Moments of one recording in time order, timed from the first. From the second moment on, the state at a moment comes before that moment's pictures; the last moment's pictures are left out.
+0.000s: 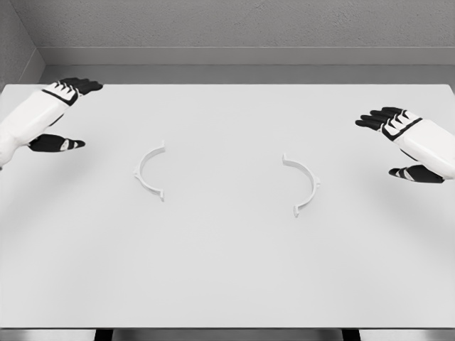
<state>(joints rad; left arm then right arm) -0.35 0.77 -0.31 -1.34 -0.39 -0.61 -0.03 -0.06 -0.78 -0.01 -1.64 0.45 -0.61 0.26</state>
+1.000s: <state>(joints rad) -0.47 0.59 -0.51 -1.13 -0.41 -0.61 -0.03 -0.32 -0.62 0.39 -1.46 0.70 -0.51 0.26</state>
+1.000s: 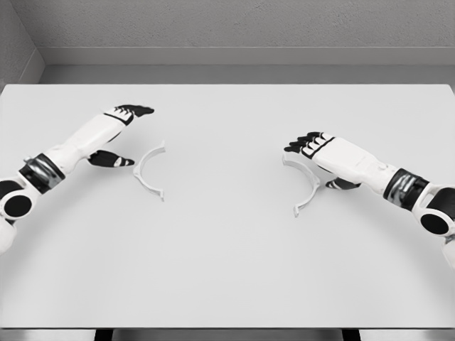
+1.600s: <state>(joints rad) -0.47 0.59 -0.52 -1.11 -0.39 -0.61 -0.03 -0.32 -0.60 0.41 -1.48 0.70 -0.51 0.26</state>
